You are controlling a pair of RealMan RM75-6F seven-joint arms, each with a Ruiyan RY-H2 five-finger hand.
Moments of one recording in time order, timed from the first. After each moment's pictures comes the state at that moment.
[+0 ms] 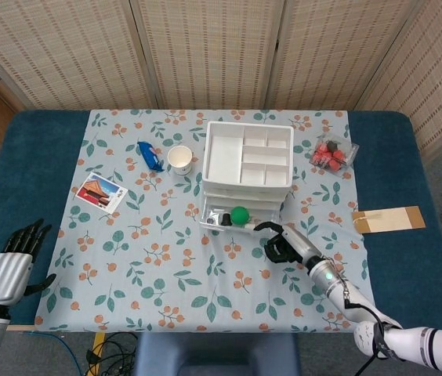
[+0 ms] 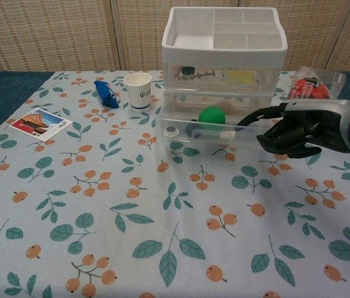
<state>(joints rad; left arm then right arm) -0.20 -1.17 -0.04 -1.58 1.48 1.38 0.08 0.62 -1.32 0.22 -1.77 -0.97 0.70 0.32</state>
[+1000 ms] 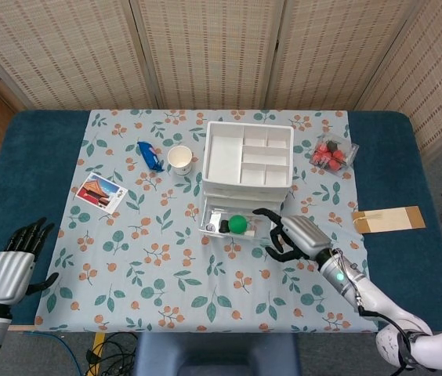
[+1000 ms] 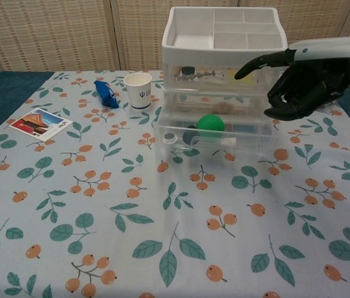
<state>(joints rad) -0.20 -1.16 -0.04 -1.60 1.50 1.39 0.08 0.65 -1.12 0.24 -1.90 -1.17 0.77 0.09</state>
